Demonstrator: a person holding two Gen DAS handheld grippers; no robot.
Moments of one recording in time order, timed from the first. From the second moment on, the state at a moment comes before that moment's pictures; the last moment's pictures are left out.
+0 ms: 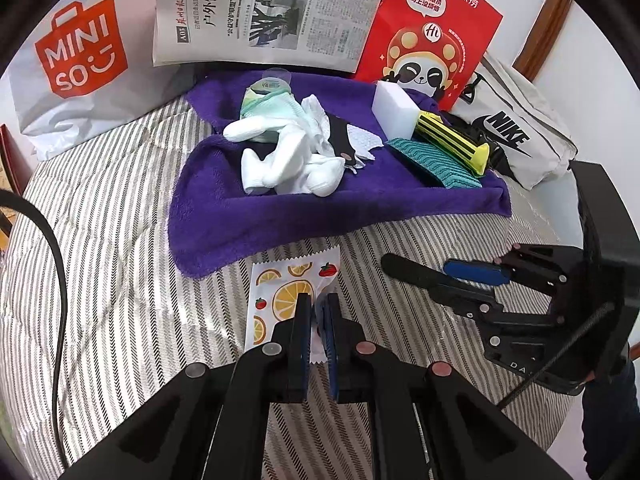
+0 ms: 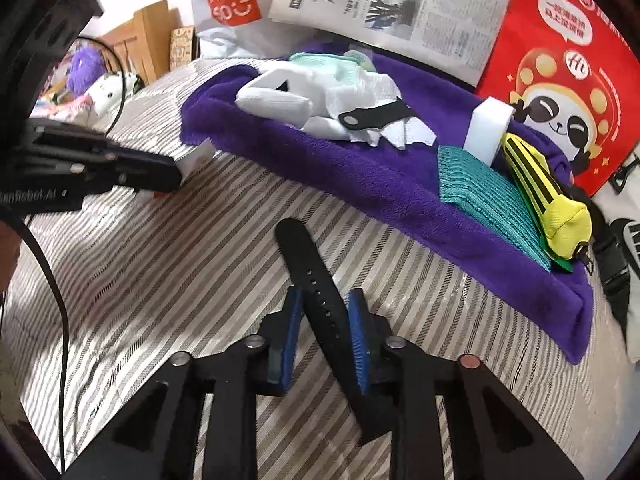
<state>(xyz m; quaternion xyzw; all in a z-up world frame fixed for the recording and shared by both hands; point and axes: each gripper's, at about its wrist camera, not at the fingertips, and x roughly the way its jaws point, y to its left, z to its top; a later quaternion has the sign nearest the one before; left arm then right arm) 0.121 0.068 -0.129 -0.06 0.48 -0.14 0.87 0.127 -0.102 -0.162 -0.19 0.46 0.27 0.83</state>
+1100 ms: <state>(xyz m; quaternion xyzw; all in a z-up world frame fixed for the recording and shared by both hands) 0.115 0.056 -0.130 -0.05 0.48 -0.16 0.86 0.135 -0.115 -0.164 -0.14 0.50 0.25 0.82</state>
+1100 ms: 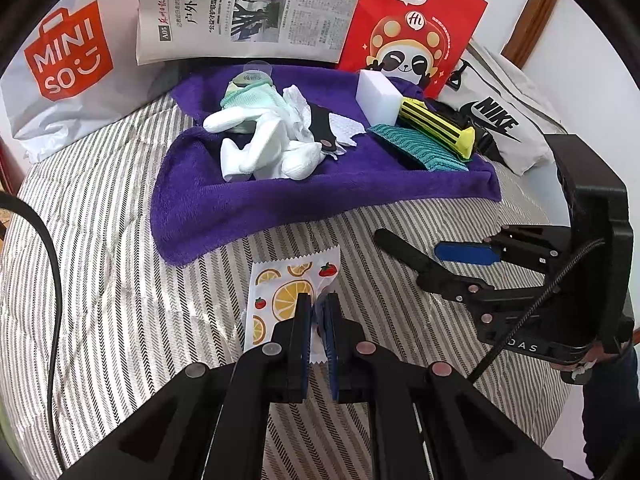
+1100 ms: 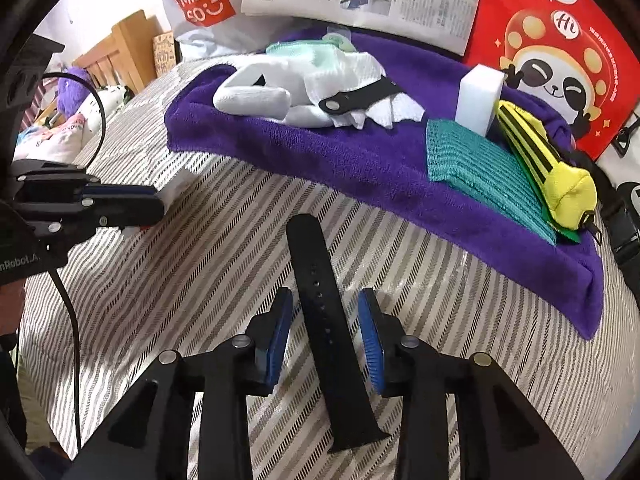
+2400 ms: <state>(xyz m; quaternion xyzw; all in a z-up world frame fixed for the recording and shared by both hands) 0.108 0.051 -0.106 -0.04 0.47 -0.16 0.87 0.131 -0.144 -0.136 -0.10 0.49 0.24 0.83</state>
